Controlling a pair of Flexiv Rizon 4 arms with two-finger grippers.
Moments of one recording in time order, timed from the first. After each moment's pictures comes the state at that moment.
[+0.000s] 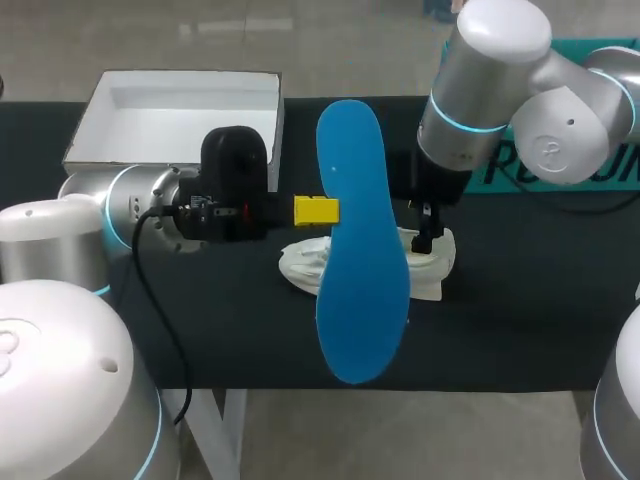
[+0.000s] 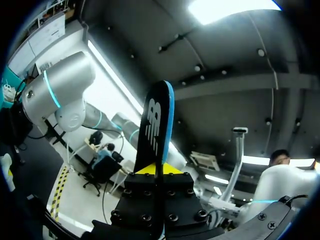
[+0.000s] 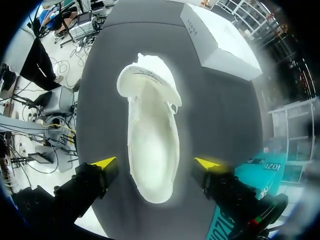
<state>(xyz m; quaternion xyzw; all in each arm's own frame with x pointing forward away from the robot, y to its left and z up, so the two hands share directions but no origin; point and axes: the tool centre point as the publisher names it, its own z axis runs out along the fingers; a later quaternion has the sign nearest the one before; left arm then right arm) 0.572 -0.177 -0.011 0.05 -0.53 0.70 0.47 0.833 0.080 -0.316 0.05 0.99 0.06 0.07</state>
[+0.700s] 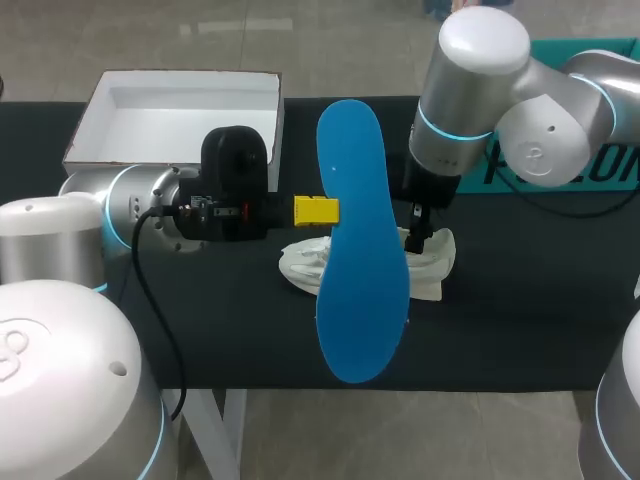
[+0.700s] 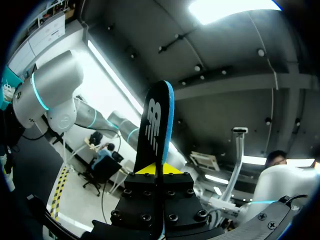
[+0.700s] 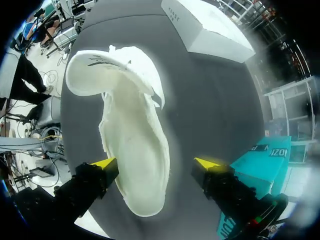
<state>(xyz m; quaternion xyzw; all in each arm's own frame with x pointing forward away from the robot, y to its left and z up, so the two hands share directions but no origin) 0.572 -0.177 -0.011 0.05 -0.53 0.70 0.47 0.859 0.077 -0.343 0.12 0.99 0.05 0.08</state>
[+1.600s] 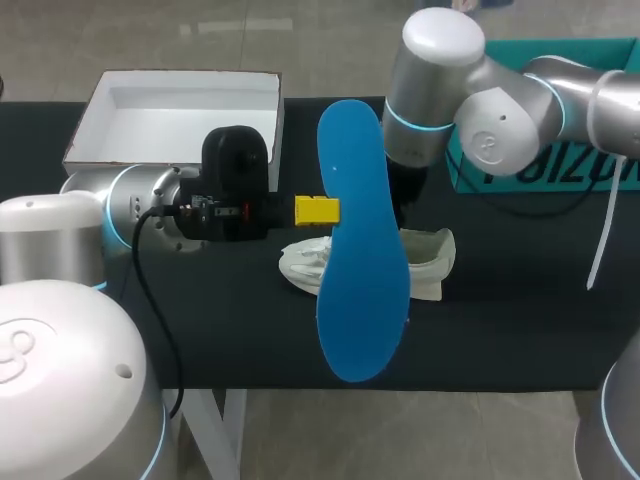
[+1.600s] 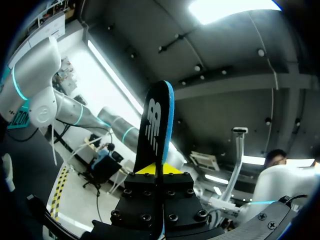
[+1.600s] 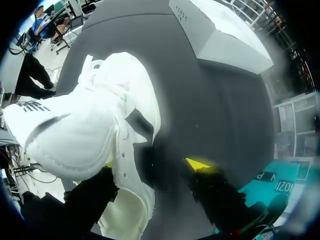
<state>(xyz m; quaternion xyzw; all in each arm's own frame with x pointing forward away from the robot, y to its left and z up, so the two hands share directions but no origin) 0.573 -0.177 -0.011 0.05 -0.53 0.70 0.47 0.890 0.118 -0.377 0.07 0.99 0.06 0.03</state>
